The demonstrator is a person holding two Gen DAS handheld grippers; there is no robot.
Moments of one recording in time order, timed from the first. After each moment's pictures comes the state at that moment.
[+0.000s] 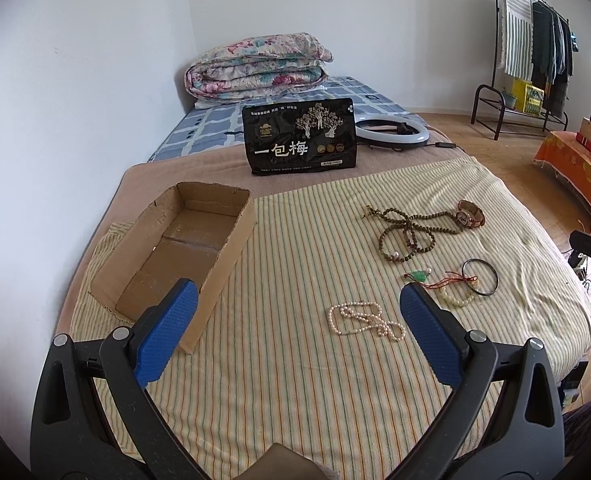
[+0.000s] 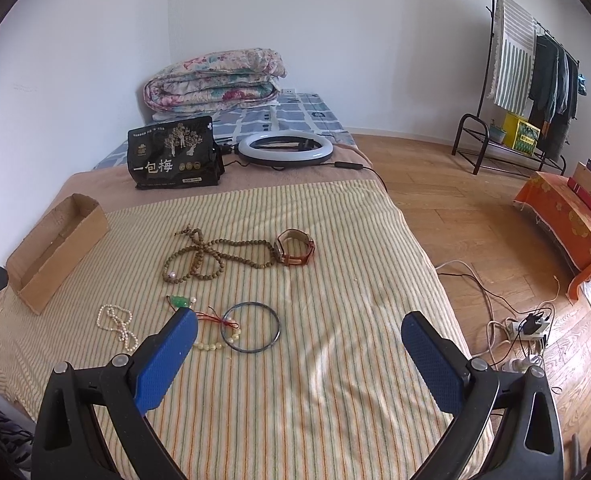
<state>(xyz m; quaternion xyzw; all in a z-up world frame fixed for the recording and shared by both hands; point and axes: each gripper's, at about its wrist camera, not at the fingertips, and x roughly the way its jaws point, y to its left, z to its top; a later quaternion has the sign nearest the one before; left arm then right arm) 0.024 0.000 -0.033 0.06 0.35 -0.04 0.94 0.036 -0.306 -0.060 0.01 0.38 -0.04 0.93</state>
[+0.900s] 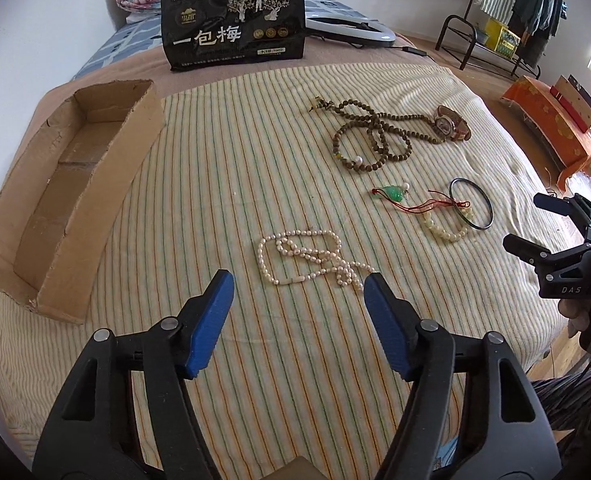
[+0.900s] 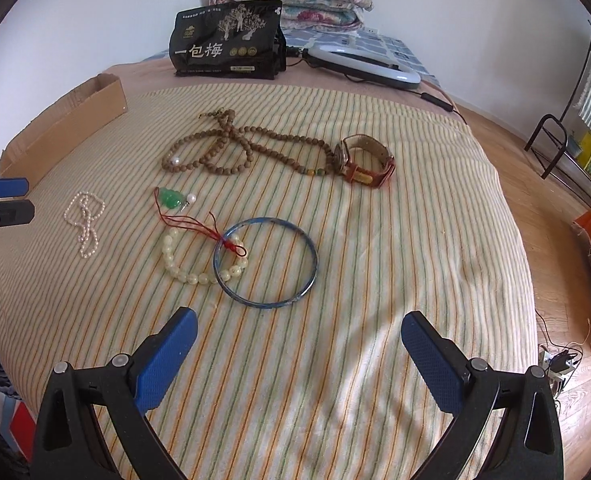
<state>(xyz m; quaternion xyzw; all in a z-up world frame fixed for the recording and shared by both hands) 0.085 -0.033 -0.130 0.04 0.51 -0.13 0.85 0.094 -0.288 -0.177 -0.08 0.48 0.09 0.87</state>
